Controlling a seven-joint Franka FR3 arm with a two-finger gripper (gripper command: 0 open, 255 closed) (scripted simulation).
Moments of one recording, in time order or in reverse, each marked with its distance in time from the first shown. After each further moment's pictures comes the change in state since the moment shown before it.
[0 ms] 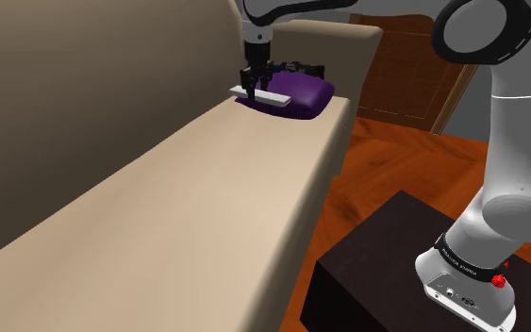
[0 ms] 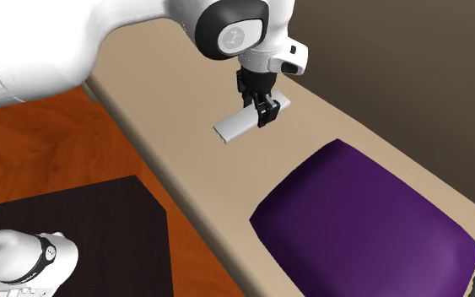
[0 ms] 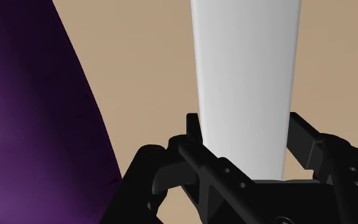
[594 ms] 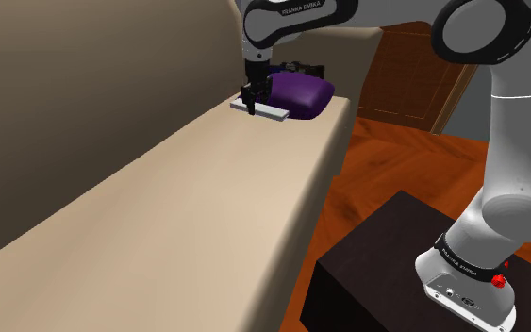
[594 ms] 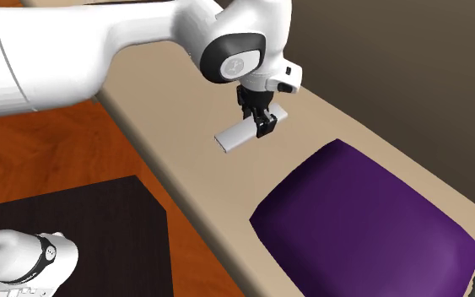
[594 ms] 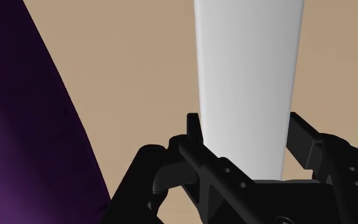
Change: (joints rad) arm -0.005 0.002 -0.002 -0.119 -0.002 0.121 0.004
